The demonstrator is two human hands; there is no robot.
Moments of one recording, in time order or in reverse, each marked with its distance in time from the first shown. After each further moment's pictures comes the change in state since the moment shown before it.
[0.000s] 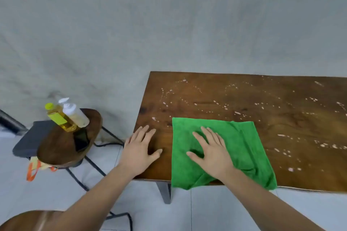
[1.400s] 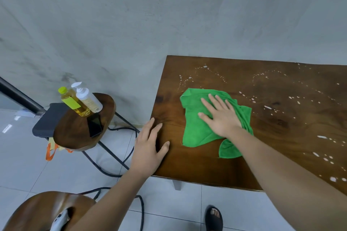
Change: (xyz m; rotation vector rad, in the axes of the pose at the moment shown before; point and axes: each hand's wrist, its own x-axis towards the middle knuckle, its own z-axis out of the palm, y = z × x) left_hand -0.008 -0.033 0.035 -0.287 0.193 -0.130; right_hand 0.148 0.005 0.005 -0.144 -0.050 -0.020
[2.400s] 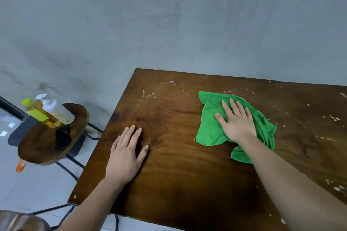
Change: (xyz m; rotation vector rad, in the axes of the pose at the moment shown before) left_hand 0.069 0.097 0.069 0.270 -0.047 -0.090; right_hand 0.021 0.231 -0.024 0.038 0.026 0.232
